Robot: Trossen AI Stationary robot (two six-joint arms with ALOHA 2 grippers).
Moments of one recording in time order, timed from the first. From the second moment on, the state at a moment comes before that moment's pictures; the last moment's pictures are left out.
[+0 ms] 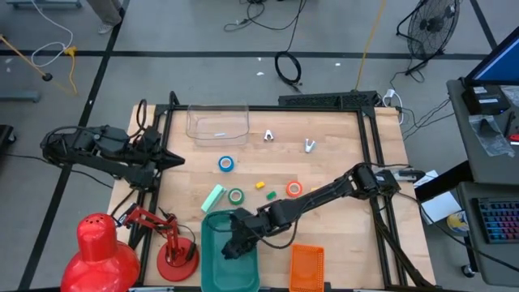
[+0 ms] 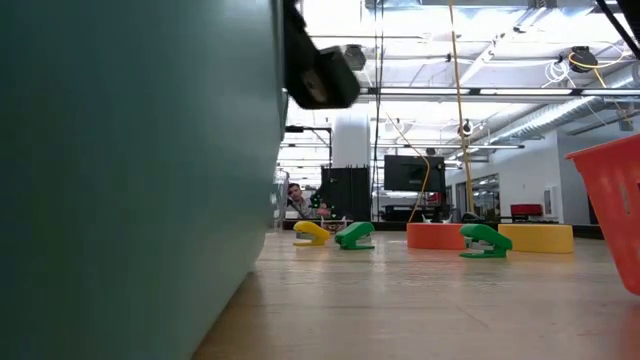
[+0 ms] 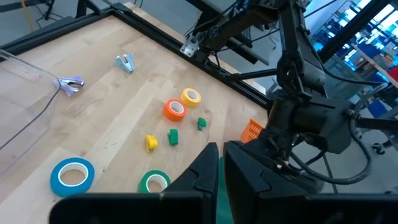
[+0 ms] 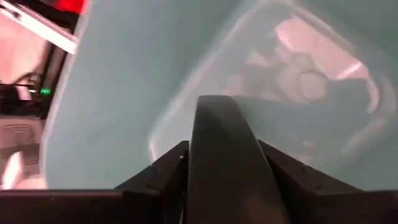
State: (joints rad) left arm -0.19 0.55 0.95 -0.76 -0.16 -0.62; right arm 0.36 2.24 1.93 -0.53 -0.06 1.19
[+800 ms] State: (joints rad) left arm -0.19 0.55 0.95 -0.77 -0.16 -0.63; right arm 0.34 2.22 1.93 -0.46 0.04 1.03
